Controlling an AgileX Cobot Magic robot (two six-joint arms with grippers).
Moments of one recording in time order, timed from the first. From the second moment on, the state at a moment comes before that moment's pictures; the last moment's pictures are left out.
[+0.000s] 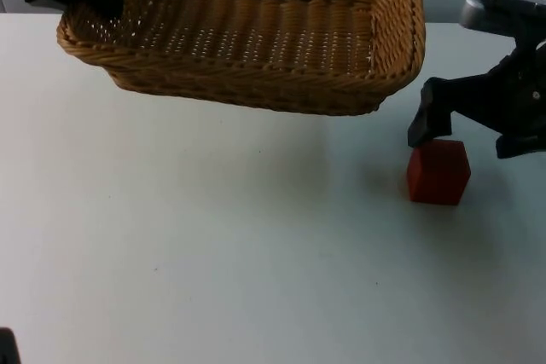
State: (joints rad) right arm 0.22 1.95 -1.05 0.37 0.30 -0.17; left arm -0.02 1.95 -1.46 -0.81 0.88 0.52
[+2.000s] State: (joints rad) right arm 0.53 1.85 -1.66 0.11 0.71 0.04; left arm -0.02 1.95 -1.46 -0.80 0.88 0.52
